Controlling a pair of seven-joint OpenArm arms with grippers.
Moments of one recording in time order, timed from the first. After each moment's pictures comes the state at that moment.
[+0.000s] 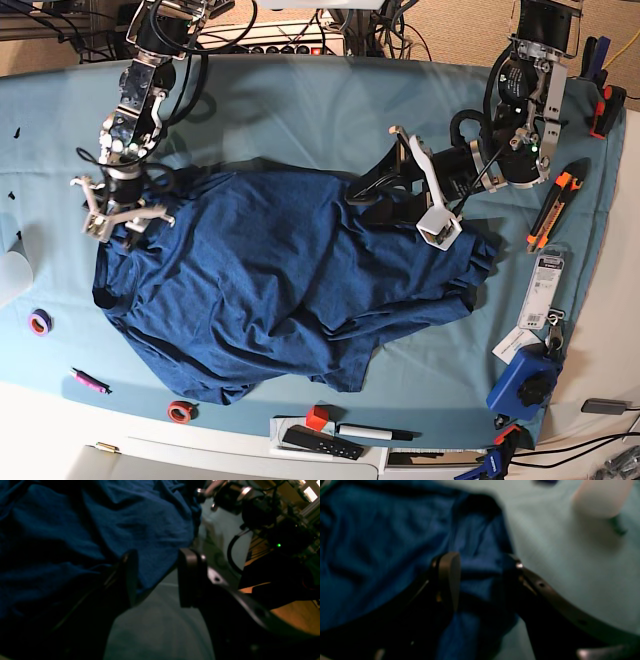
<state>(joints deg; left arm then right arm) 4.1 -16.8 8.7 97.6 -49.2 -43.0 38.7 -1.3 4.9 25.6 78.5 -0.4 4.5 -8.0</state>
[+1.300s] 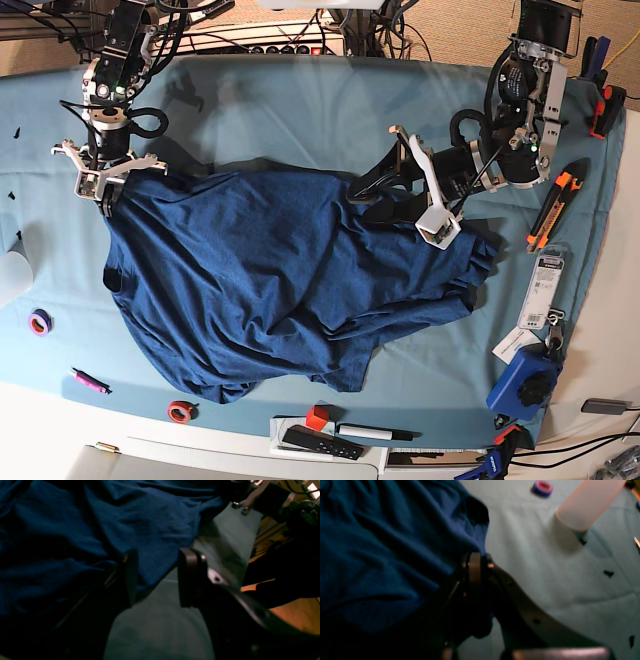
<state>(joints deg) 4.1 -16.8 8.7 97.6 -47.6 -43.0 38.7 -17.8 7.6 25.5 98.3 -0.6 8.6 -12.1</state>
